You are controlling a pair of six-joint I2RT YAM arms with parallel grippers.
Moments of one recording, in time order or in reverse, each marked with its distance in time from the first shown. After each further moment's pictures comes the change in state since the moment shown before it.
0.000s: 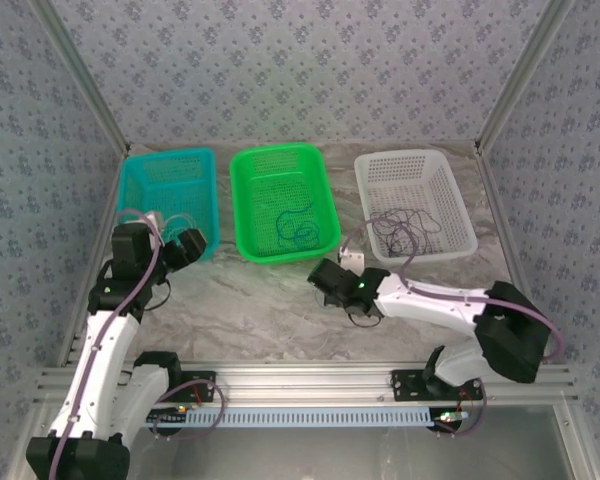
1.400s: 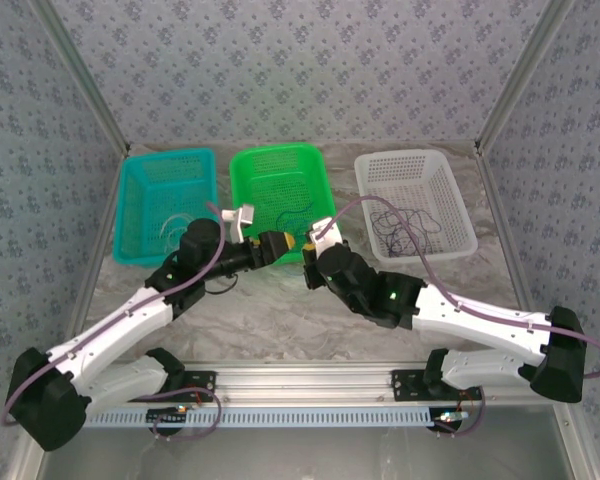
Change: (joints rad) left arm -0.600 0.256 -0.050 0.676 0.261 -0.436; right arm 0.138 -0.226 0.113 0.373 0.129 -0.699
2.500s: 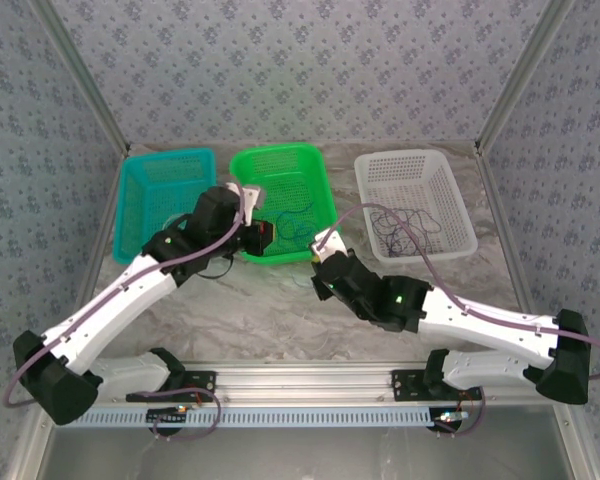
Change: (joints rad) left arm -0.036 0.162 0.459 -0.690 -0.370 0.595; right arm 0.015 -0.037 -0.003 -0.207 -0.023 -0.015
